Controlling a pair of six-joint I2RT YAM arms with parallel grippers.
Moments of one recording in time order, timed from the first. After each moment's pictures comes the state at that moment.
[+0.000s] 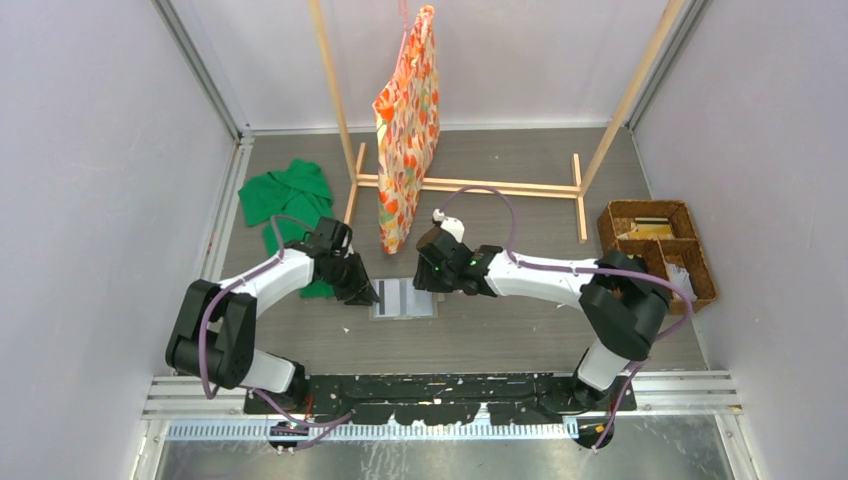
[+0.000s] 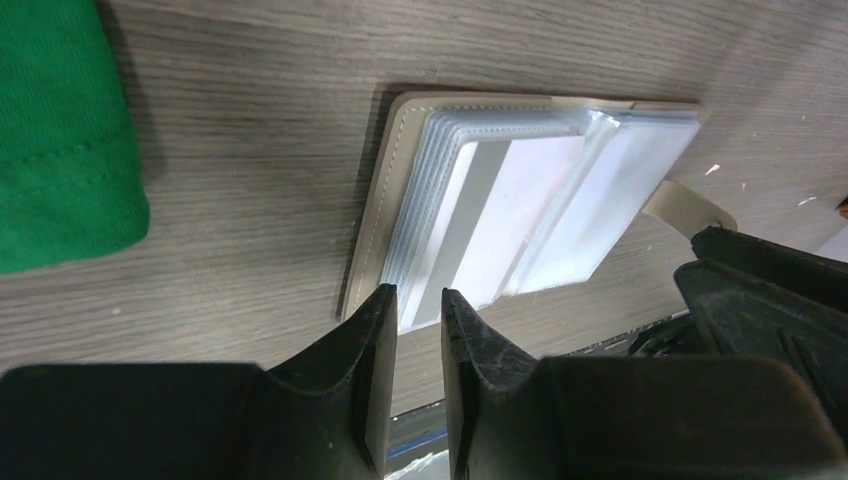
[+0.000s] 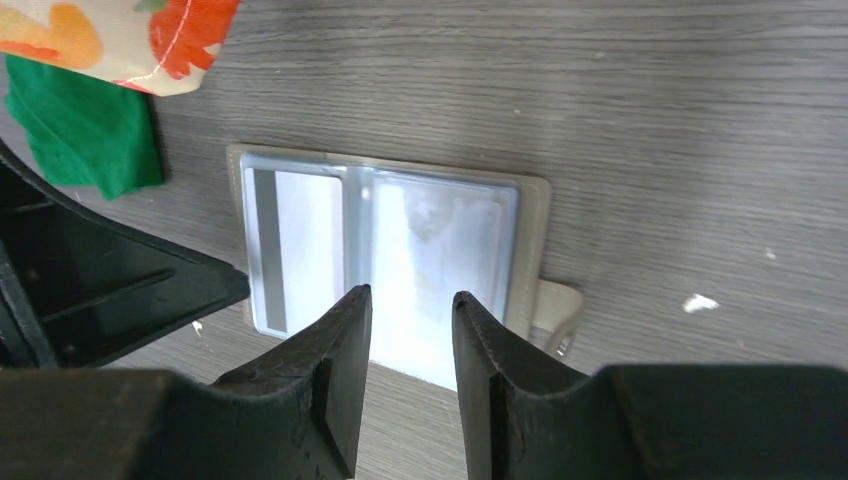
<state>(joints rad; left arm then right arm) -0.33 1.41 0.72 -0.52 0.35 -0.73 0.95 1.63 1.00 -0.25 0.19 0.91</state>
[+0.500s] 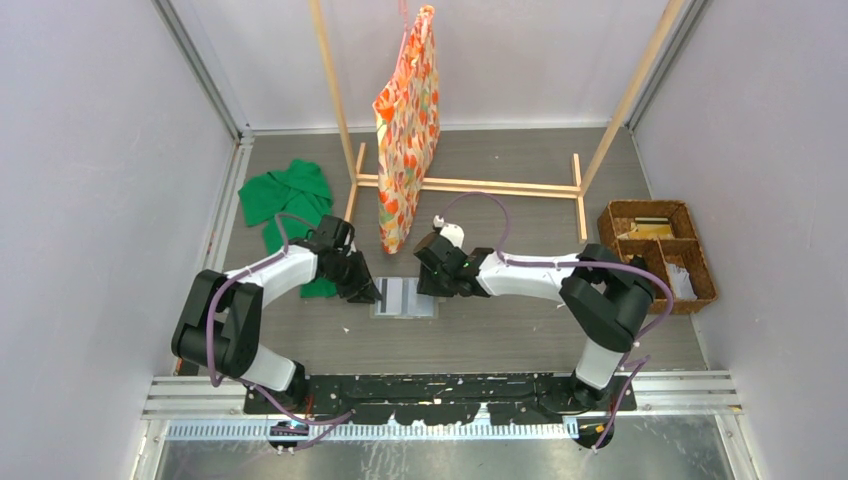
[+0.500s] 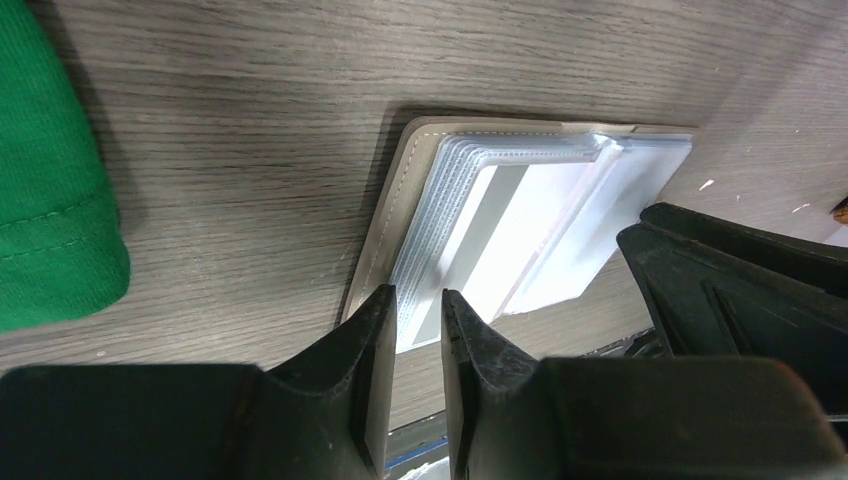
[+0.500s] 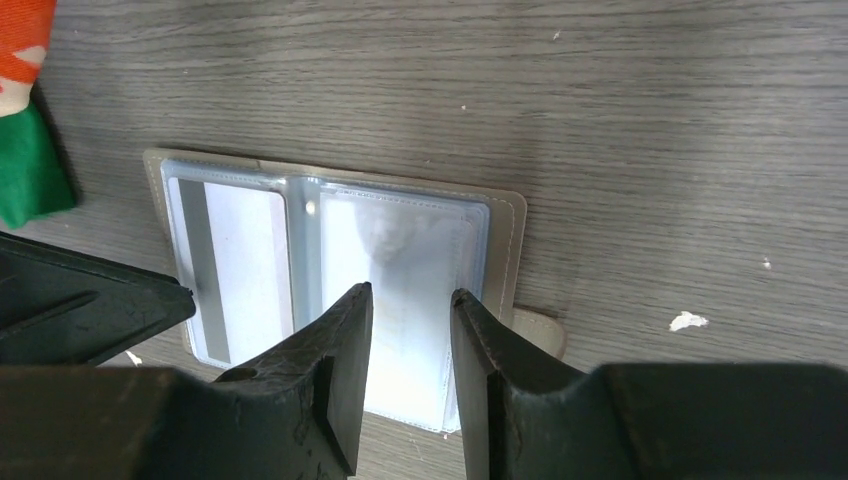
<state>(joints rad) -0.33 1.47 0.73 -0.47 0.36 -0.73 0.95 1.74 1.01 -0.24 0.20 0.93</state>
